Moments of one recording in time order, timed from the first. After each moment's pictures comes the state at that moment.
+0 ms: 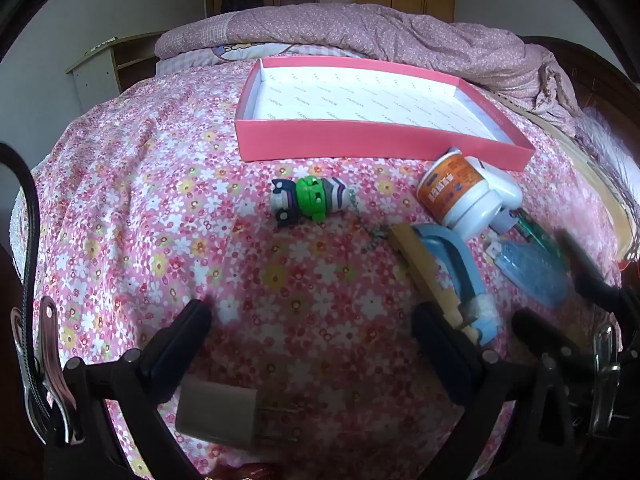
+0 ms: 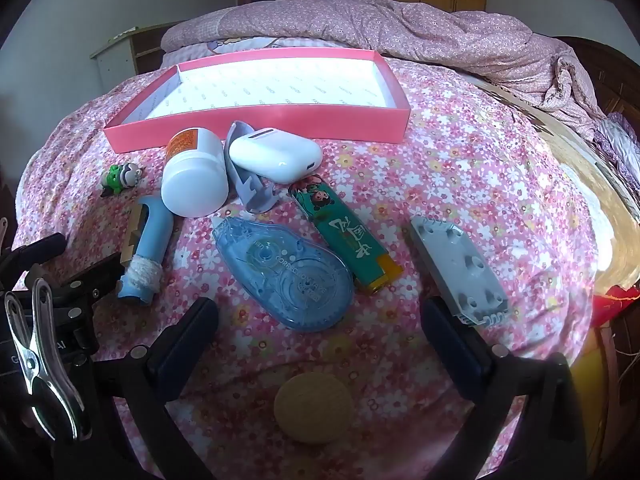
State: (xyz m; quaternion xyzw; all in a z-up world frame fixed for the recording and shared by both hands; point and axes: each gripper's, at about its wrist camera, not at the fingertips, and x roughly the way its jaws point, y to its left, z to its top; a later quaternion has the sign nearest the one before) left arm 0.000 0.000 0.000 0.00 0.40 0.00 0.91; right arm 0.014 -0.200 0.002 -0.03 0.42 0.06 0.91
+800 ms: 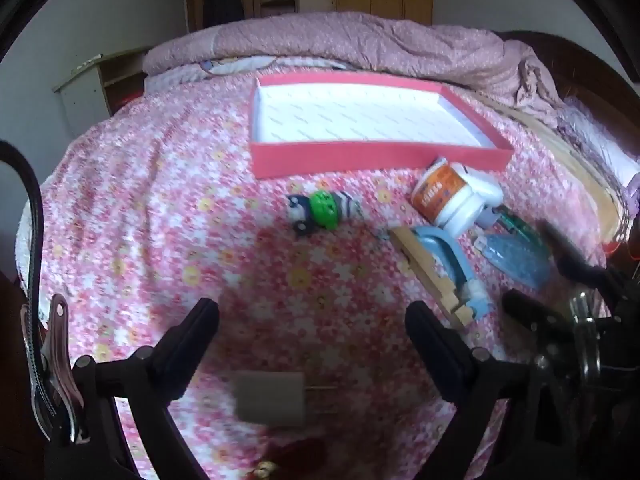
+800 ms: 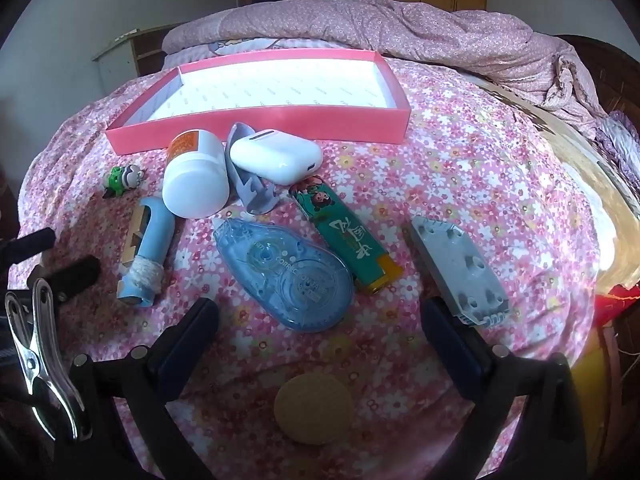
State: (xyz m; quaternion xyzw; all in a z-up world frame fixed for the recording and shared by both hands) left arm -0.016 0.020 0.018 0.02 0.38 -0.03 0.92; right arm 0.014 -0.204 0.001 -0.03 0.42 0.06 0.91
